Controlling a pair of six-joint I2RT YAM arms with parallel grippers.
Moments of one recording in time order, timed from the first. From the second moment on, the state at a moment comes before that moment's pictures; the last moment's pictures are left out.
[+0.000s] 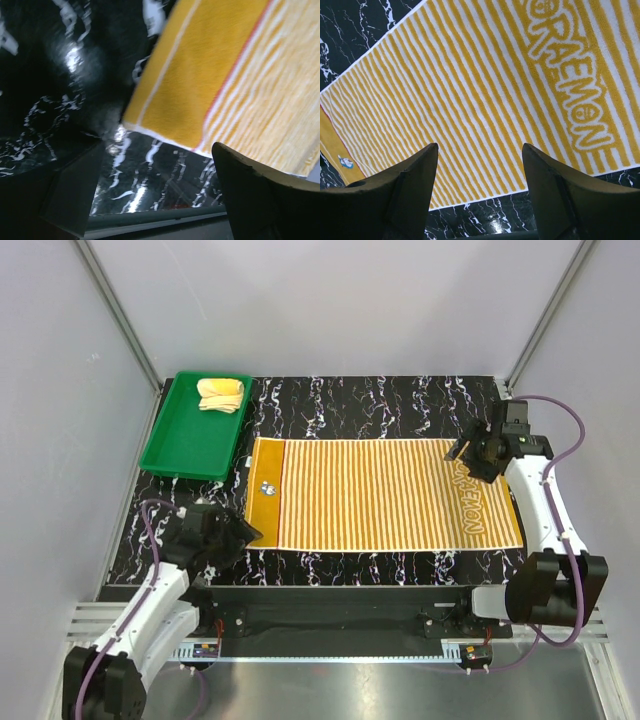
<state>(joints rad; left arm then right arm) -0.20 0.72 0.31 -0.51 0.14 -0.93 -0.07 1.34 1.20 -0.79 -0.07 0.52</state>
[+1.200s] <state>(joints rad) -0.22 0.77 0.36 -0.41 0.10 -0.81 -0.19 1.20 0.96 -0.80 0.01 0.66</state>
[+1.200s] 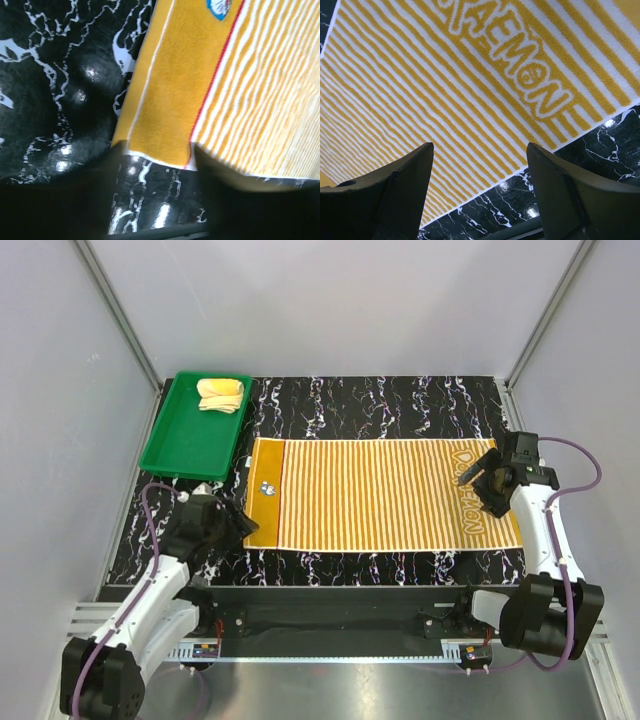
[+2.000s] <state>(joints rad) -0.21 1.08 0.31 -0.11 0.16 -0.83 -0.19 1.18 0.94 -0.78 -0.07 0.63</state>
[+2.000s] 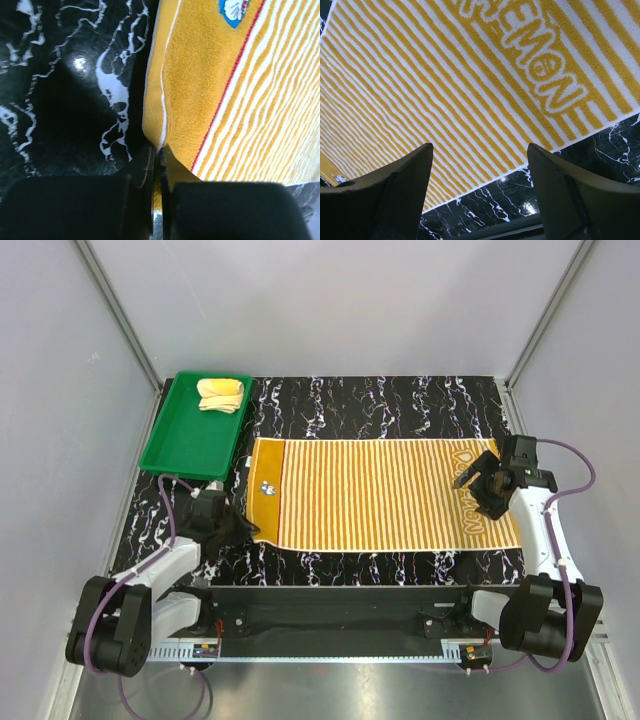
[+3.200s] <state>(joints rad) -0.12 1.06 0.55 -0.37 0.30 -0.68 -0.63 1.33 0.83 -0.82 0.19 0.77</state>
